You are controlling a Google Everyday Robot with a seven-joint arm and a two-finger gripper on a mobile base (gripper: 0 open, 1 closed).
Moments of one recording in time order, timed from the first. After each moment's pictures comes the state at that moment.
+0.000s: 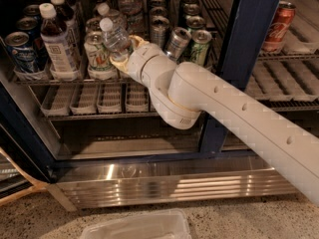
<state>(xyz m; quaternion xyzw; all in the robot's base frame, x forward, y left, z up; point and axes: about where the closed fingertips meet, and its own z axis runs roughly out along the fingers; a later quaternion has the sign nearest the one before) 0.661 0.076 0.941 -0.39 0.59 -0.01 0.70</state>
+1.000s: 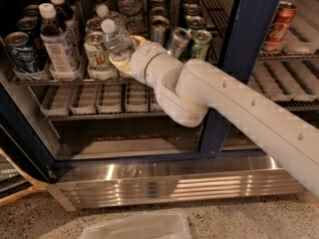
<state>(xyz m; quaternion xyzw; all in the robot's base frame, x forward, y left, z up) 0.649 0.082 0.949 -0.40 0.59 0.04 0.70</state>
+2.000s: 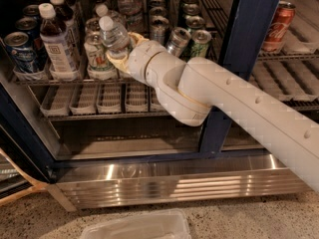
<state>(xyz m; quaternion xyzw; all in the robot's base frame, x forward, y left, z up) 0.637 0.091 0.958 -0.41 0.57 0.06 0.71</state>
